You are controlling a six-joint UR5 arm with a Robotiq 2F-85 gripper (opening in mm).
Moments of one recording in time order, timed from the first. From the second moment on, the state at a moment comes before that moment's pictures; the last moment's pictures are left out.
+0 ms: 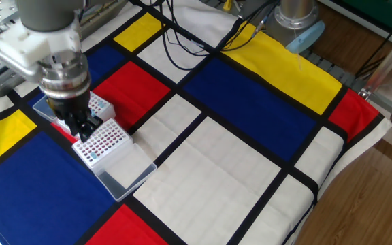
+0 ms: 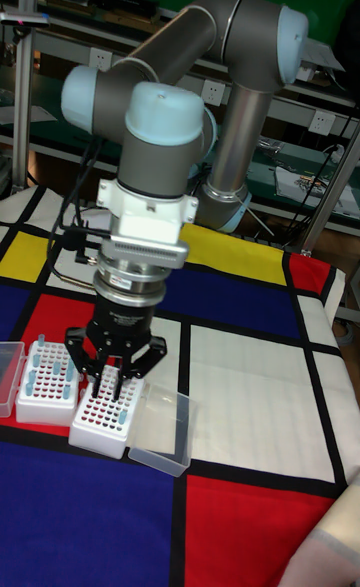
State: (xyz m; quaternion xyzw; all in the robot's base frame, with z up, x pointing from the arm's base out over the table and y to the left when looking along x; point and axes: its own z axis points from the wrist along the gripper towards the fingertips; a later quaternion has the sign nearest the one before) arm 0.675 -0.060 0.100 -0.04 0.99 0.00 0.09
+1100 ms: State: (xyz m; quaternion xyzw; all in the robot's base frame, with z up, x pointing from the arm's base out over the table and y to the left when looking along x) arm 0.697 -0.034 0.077 -0.05 0.99 0.00 0.10
